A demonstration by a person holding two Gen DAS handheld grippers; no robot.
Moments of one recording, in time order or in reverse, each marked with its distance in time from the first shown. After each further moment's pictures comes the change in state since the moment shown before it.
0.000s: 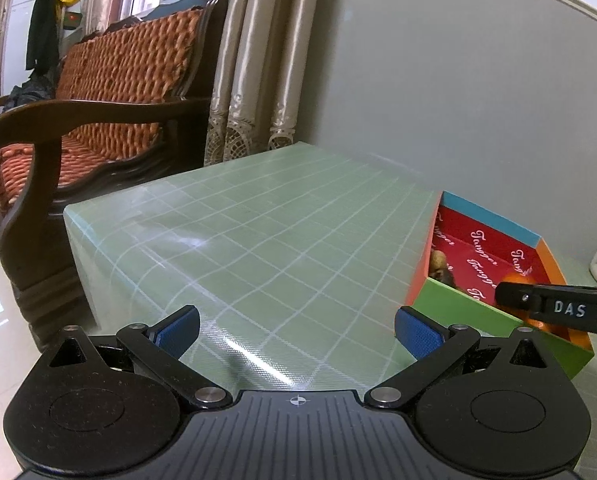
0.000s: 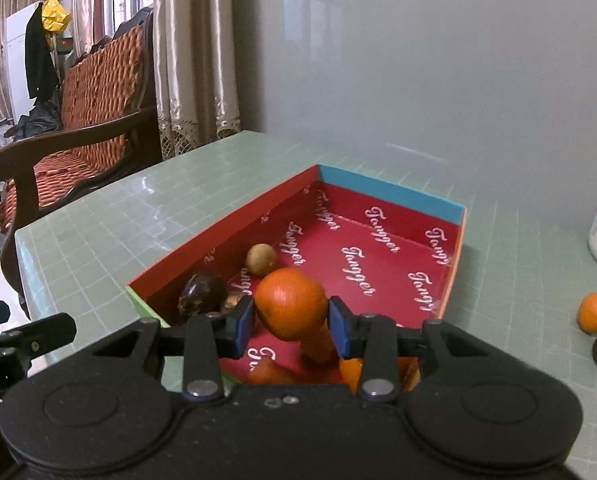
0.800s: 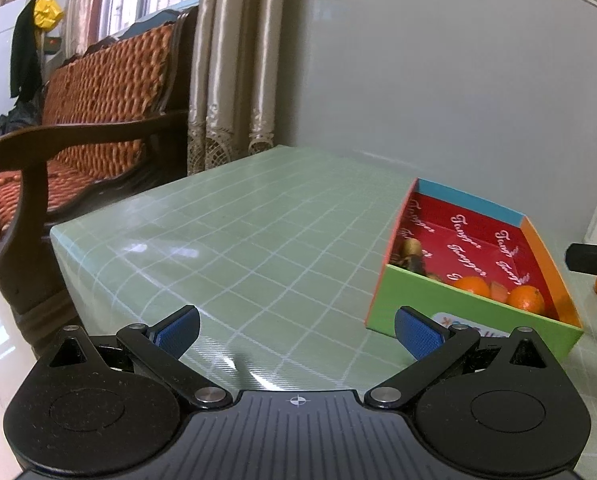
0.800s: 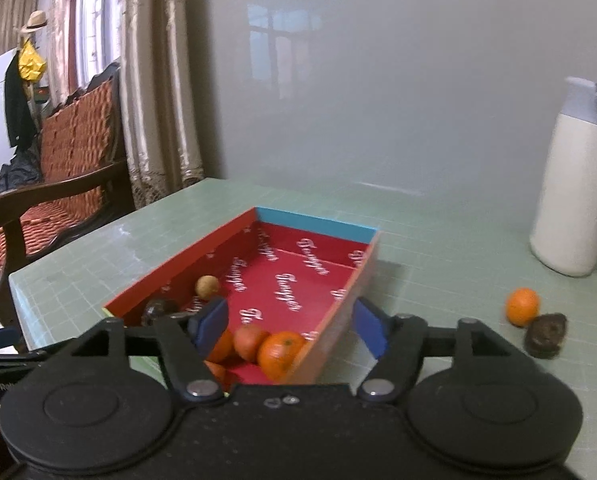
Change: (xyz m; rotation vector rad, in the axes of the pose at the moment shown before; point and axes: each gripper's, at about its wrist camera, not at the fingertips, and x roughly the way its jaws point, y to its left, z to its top) left arm -0.006 -0.031 -0.007 0.097 -0.020 -0.005; right arm -0.060 -0.055 -0.012 0.090 -0.120 -0.076
